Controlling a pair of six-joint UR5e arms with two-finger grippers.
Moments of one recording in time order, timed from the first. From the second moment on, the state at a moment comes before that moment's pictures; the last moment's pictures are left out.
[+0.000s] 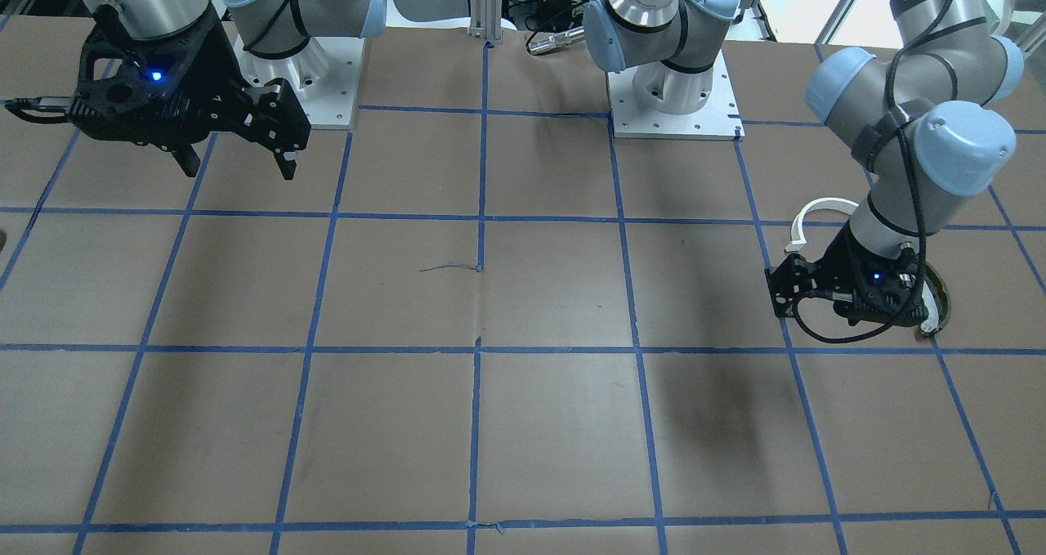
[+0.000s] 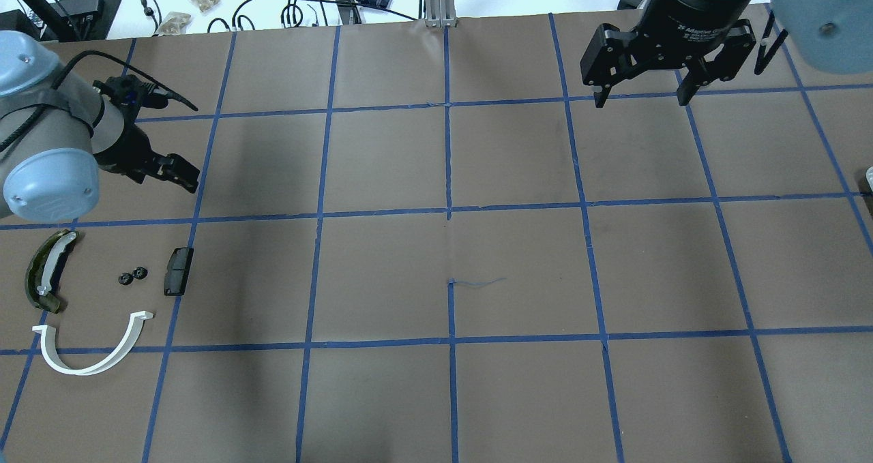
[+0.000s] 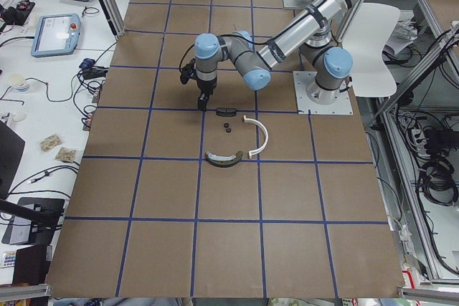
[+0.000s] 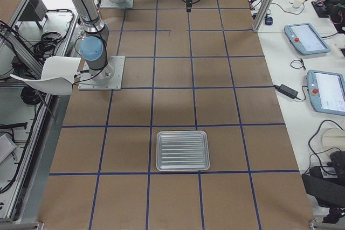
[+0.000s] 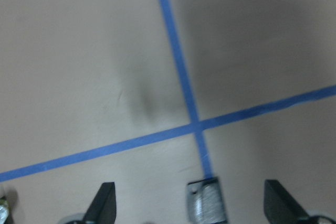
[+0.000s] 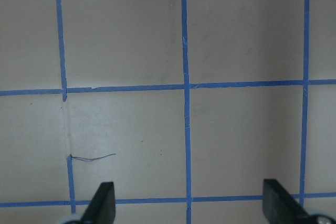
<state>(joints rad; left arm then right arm) -1.25 -1.74 -1.89 -0.97 1.58 0.50 1.60 -1.56 1.49 -1.57 -1.56 0.05</state>
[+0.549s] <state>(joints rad) -1.50 -1.66 -1.62 -1.41 1.59 0.05 1.60 -1.56 1.49 -1.57 -1.56 0.05</state>
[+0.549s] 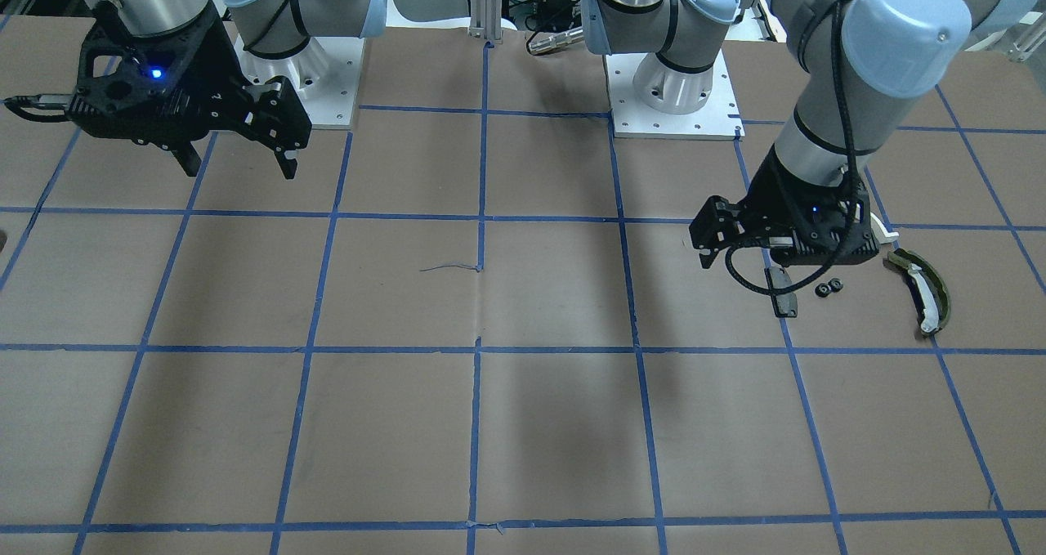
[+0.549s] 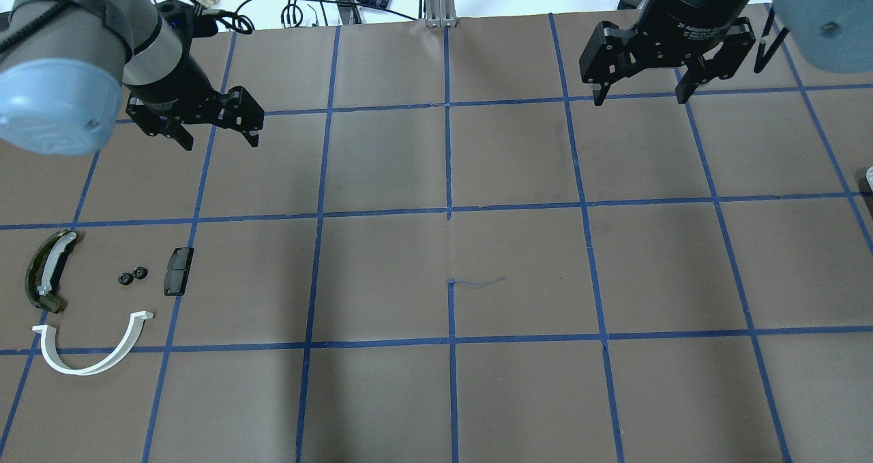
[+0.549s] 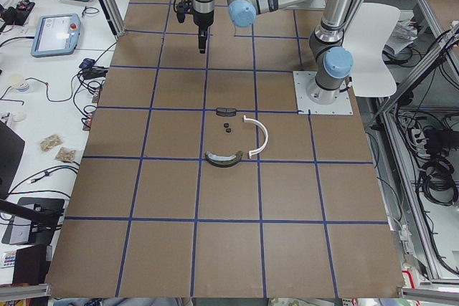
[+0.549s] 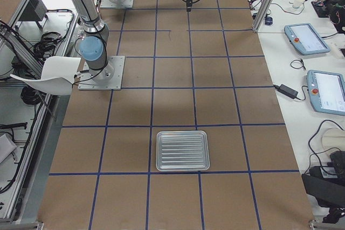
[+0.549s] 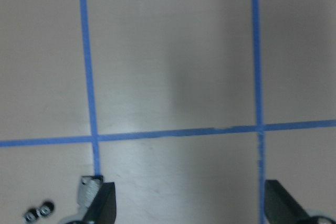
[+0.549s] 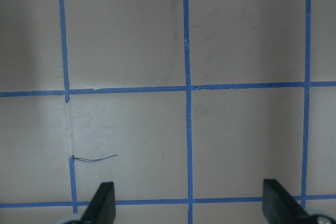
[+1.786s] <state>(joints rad) -1.60 -1.59 -1.52 -1.59 1.59 0.07 1.60 -1.56 1.49 -1.57 -1.56 0.05</state>
